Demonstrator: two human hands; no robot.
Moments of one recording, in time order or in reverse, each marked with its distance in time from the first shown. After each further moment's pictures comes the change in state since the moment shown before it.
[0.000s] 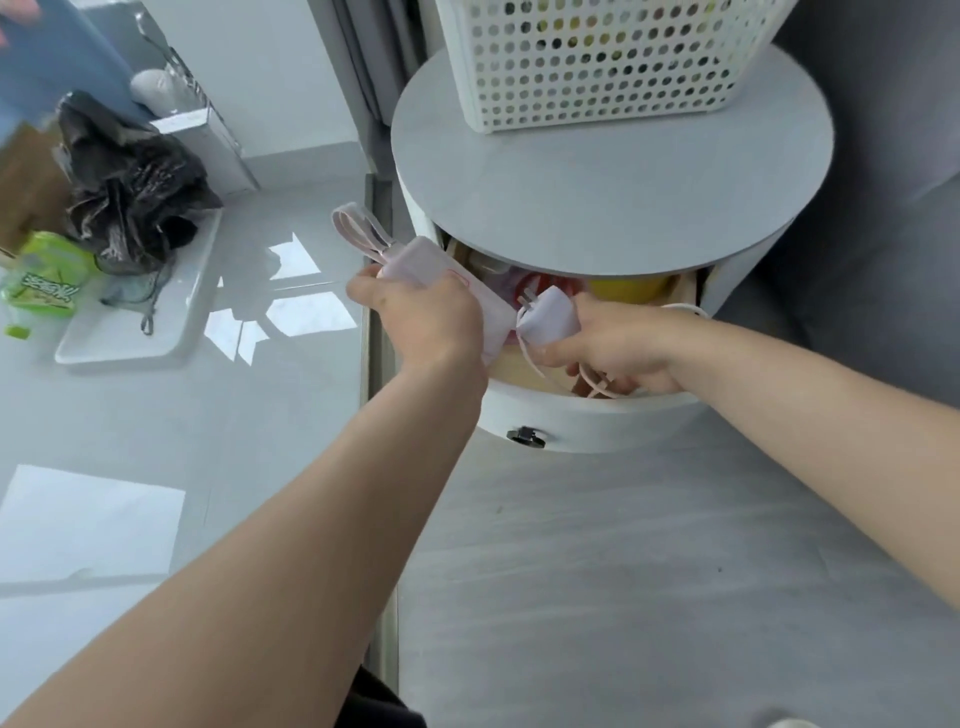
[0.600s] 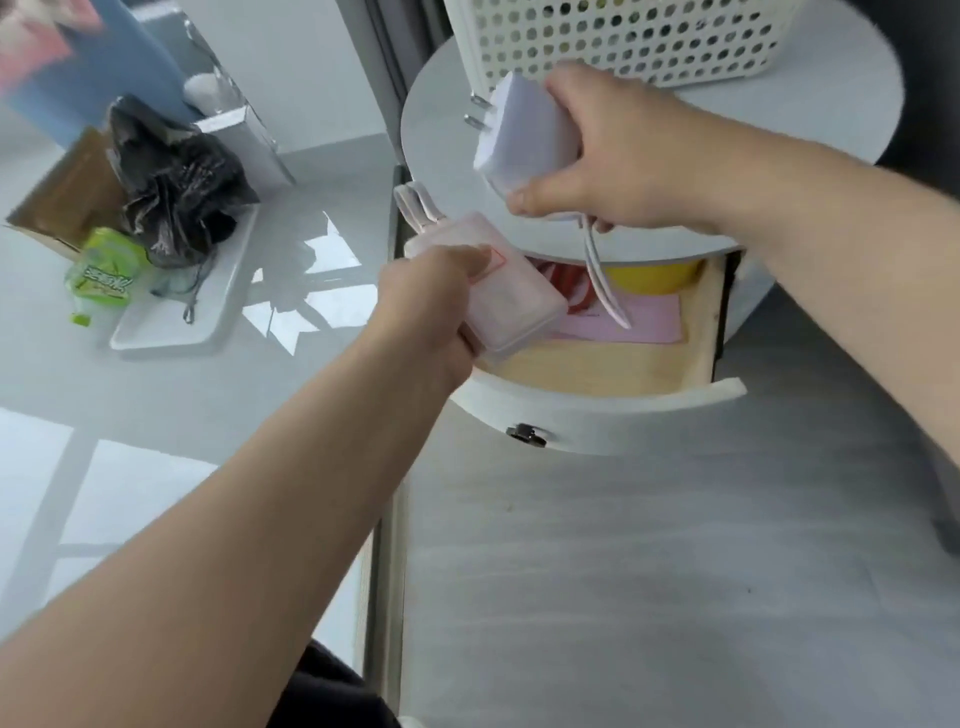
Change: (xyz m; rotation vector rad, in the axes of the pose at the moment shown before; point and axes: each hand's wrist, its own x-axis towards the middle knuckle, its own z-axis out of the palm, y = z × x) left_hand 0.001 0.005 0.003 -0.115 -0.304 -0.213; right_hand -0.025 -0.069 -0.062 -0.356 0.347 -0.668
